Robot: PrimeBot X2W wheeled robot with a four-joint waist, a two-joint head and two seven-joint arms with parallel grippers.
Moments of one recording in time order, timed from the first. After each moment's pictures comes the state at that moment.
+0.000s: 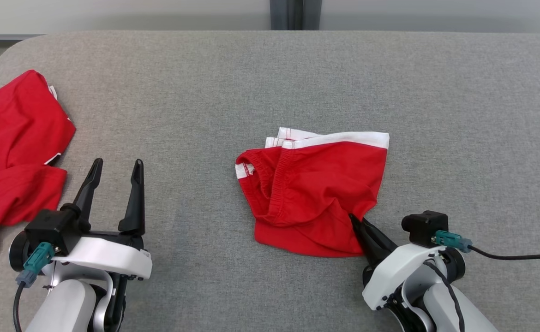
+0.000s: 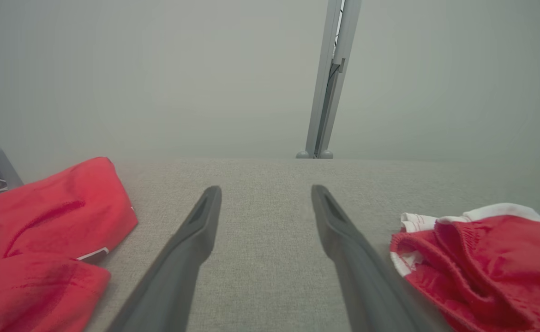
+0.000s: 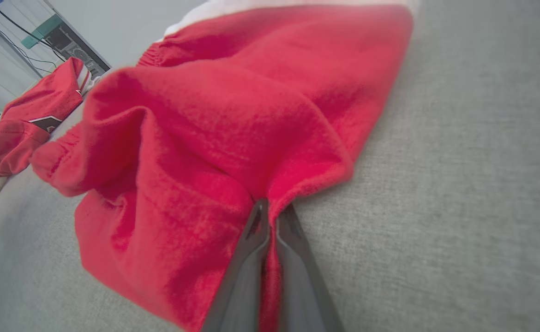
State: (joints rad) left arm -0.22 0.32 -0.30 0.14 -0.50 0.15 -0.23; right arm -0.33 -0.05 0.40 0.54 0.48 0.13 -0.05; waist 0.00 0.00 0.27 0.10
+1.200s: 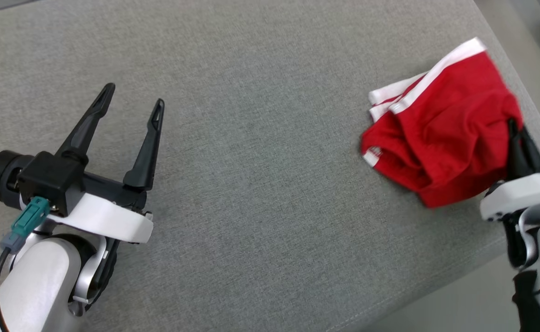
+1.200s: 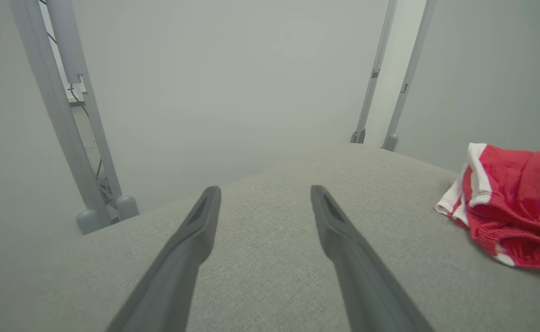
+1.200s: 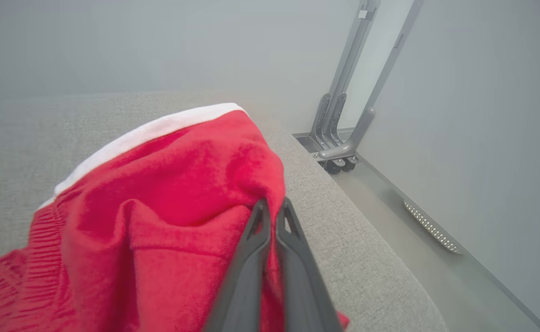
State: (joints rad) left arm -0.38 0.45 -0.38 -0.15 -0.40 0.14 -0.05; right arm -0.48 -0.08 -0.20 0.52 0.05 0.13 -0.18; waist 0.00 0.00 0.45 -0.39
